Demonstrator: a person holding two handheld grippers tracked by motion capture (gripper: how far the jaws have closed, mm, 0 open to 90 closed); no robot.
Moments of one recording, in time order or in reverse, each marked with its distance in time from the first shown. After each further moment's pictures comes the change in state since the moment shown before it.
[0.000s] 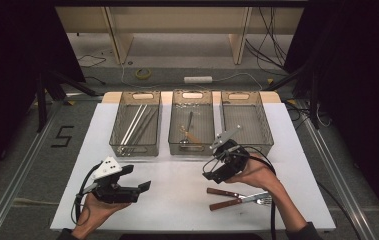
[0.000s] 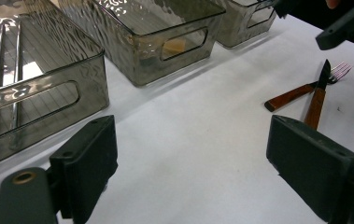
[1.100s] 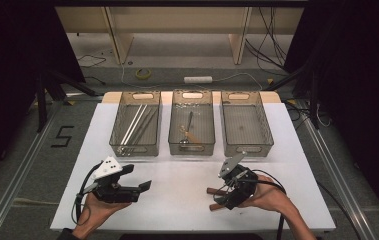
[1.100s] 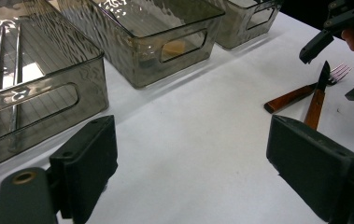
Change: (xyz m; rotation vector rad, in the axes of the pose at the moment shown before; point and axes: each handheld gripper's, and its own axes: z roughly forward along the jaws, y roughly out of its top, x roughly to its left) left arm -0.001 0.001 0.000 -0.006 0.000 -0.001; right arm 0.026 -0.051 0.009 0.107 0.031 -0.068
